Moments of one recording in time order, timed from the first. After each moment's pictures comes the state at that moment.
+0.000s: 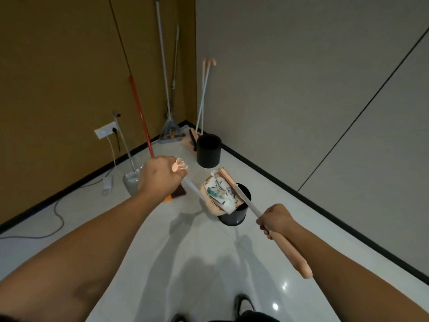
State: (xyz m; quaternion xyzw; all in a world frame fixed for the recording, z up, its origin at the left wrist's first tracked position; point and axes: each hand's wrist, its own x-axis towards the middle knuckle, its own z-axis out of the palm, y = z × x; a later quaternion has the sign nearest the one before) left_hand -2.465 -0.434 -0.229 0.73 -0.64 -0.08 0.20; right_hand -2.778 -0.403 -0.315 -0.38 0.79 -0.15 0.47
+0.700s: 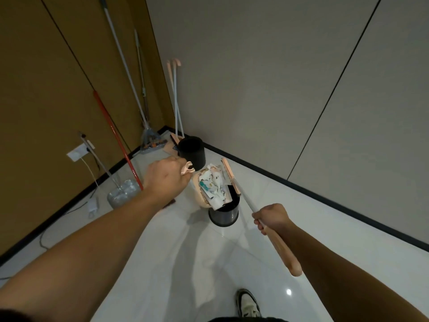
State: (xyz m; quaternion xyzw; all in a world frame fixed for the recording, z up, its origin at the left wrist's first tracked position) left_hand -2.577 -0.496 -0.230 0.61 -0.79 0.03 0.12; right_hand -2.854 -0.424 -0.333 -0.26 0.77 -0.27 0.52
